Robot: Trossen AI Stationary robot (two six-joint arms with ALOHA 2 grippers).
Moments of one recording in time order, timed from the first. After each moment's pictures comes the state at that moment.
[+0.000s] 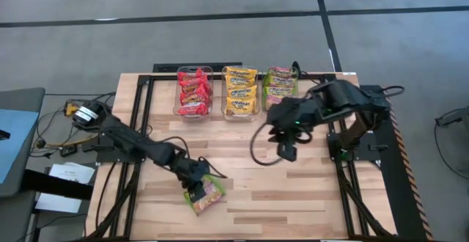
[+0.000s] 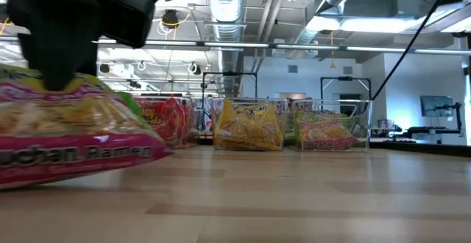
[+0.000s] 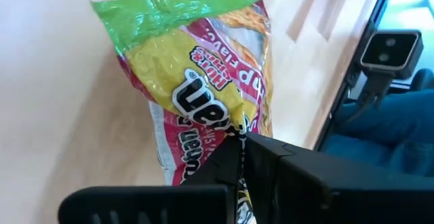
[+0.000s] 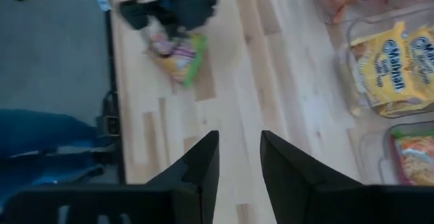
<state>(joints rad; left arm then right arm) -0.41 1.52 0.84 -0.23 0.20 -1.05 0.24 1.74 2.35 -1.57 0.07 0.45</state>
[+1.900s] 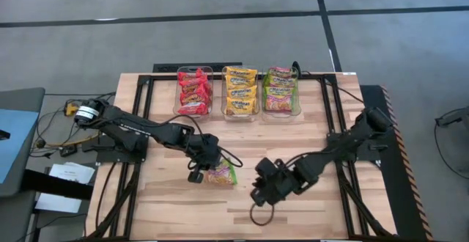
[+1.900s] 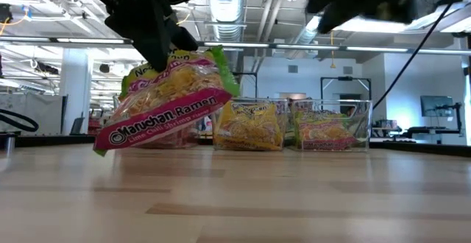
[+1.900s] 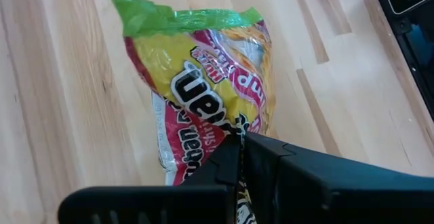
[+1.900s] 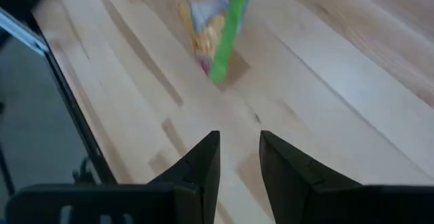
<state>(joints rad) -0.18 1.52 1.01 -0.40 0.17 0.01 0.55 1.71 1.31 -0.58 0.39 1.23</state>
